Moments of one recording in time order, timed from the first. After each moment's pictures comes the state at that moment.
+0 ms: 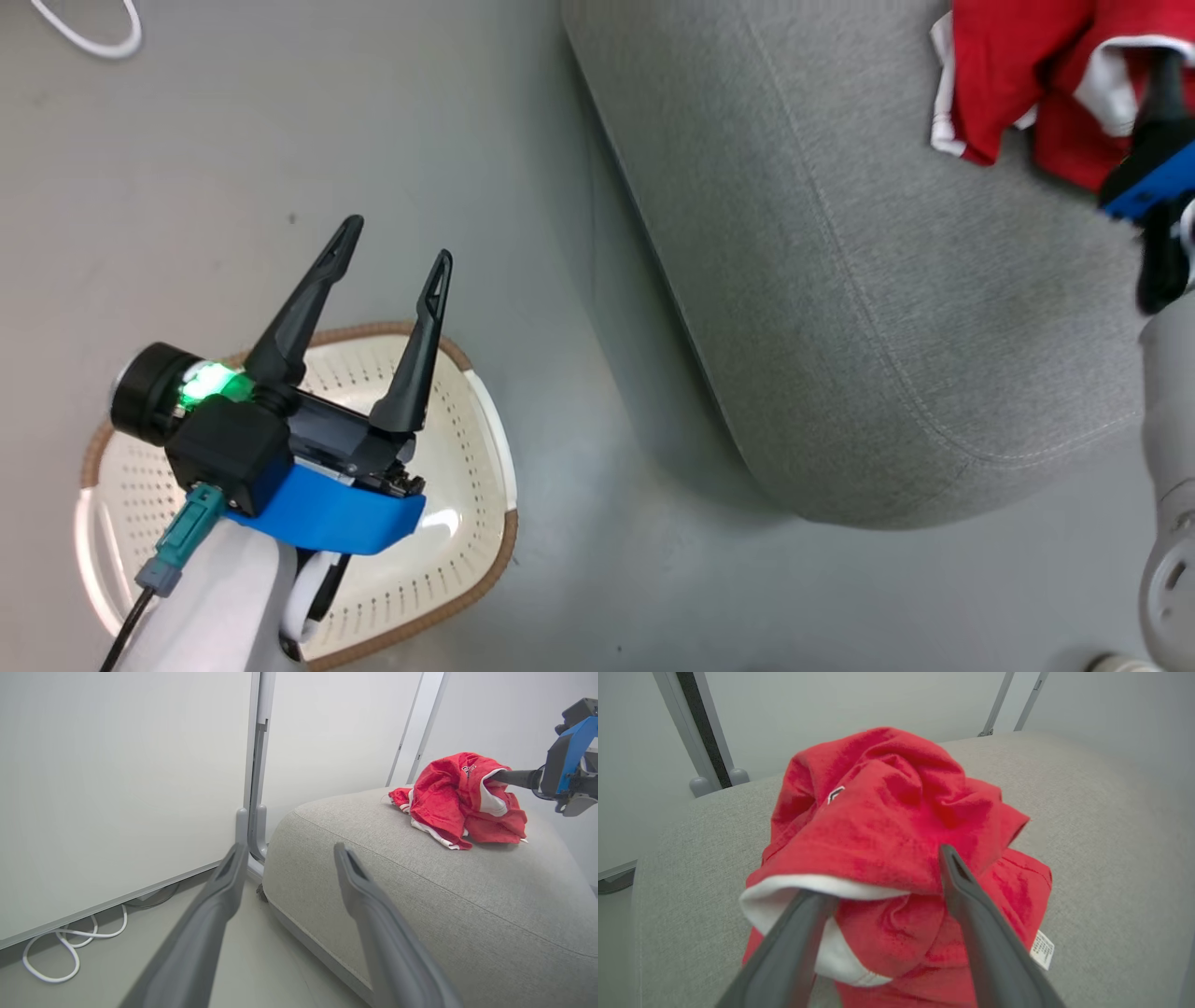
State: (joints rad) left arm -0.33 0.33 -0.36 -0.01 -0.26 -0.12 -0.26; right arm -1.13 -0.19 -0.65 1.15 -0.29 0.13 -0.26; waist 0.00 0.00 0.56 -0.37
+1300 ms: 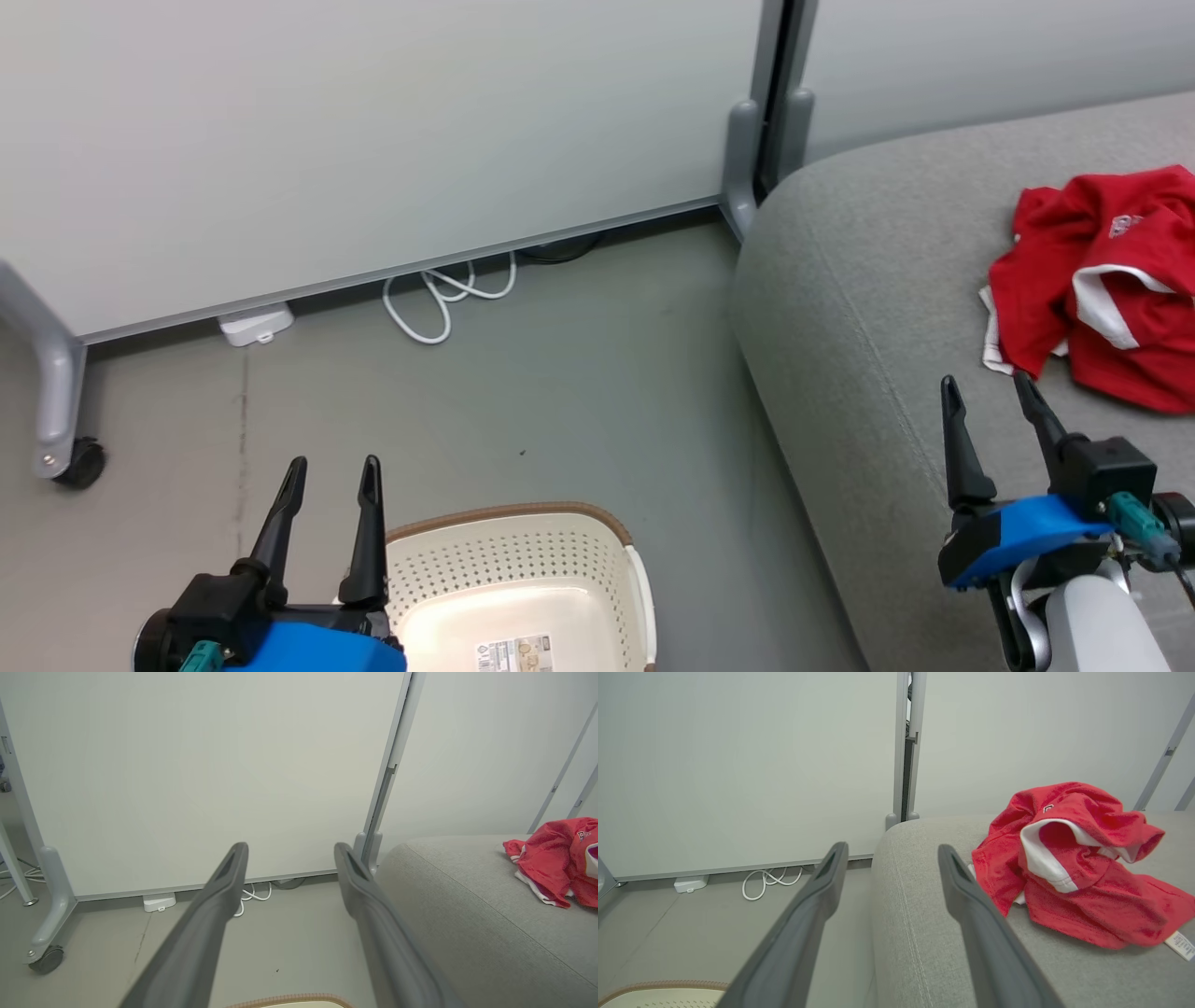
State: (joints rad) left arm 0.01 0.10 -0.10 0.17 -0.24 -0.13 -0.26; right arm -0.28 -0.05 -0.16 0.46 -0.03 0.13 -0.25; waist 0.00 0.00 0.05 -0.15
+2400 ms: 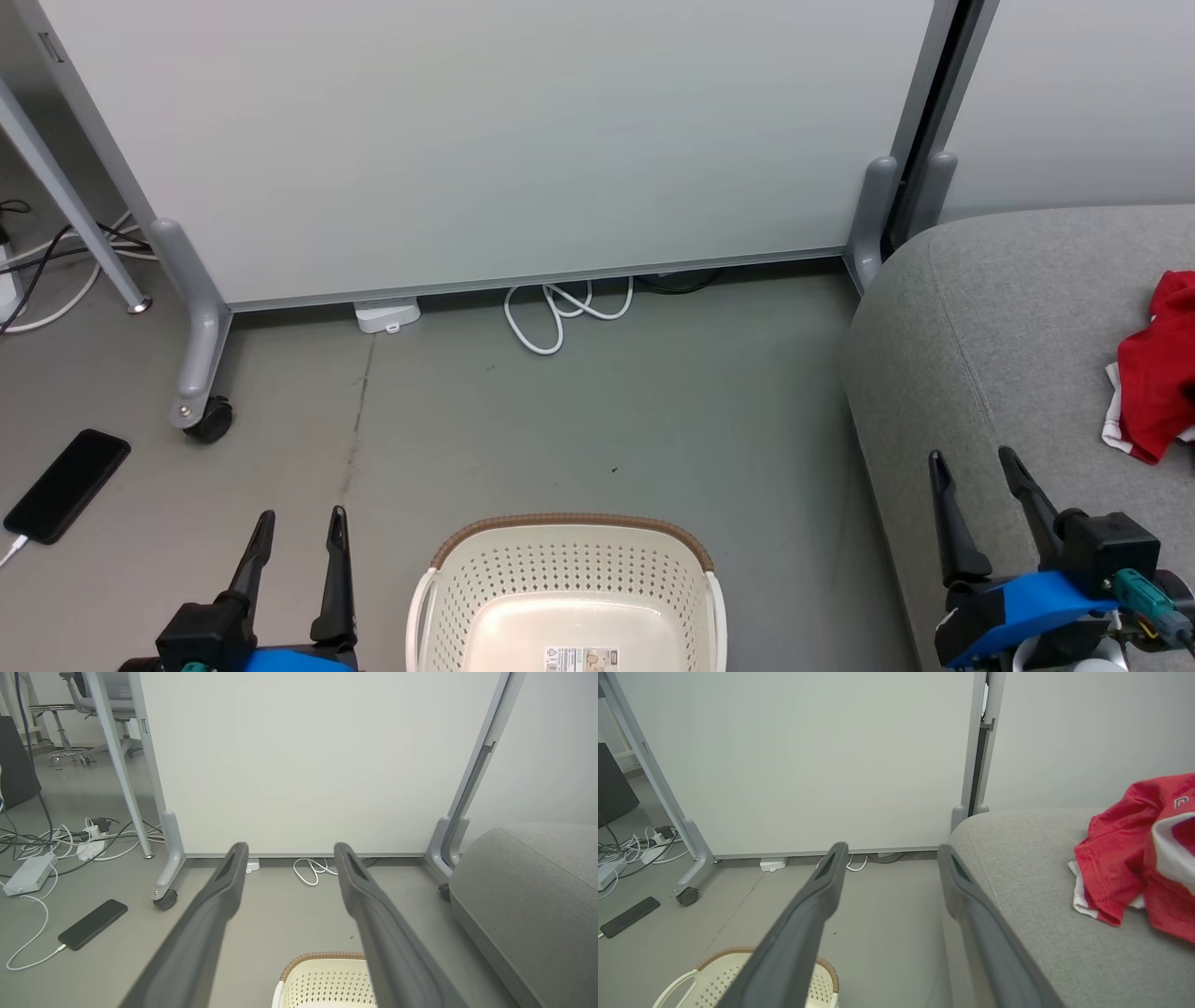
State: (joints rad) left arm 0.03 0.10 -0.02 0.30 -0.18 -0.13 -0.26; right arm -0.07 -0.05 -0.10 0.27 0.07 0.13 -0.18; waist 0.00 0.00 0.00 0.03
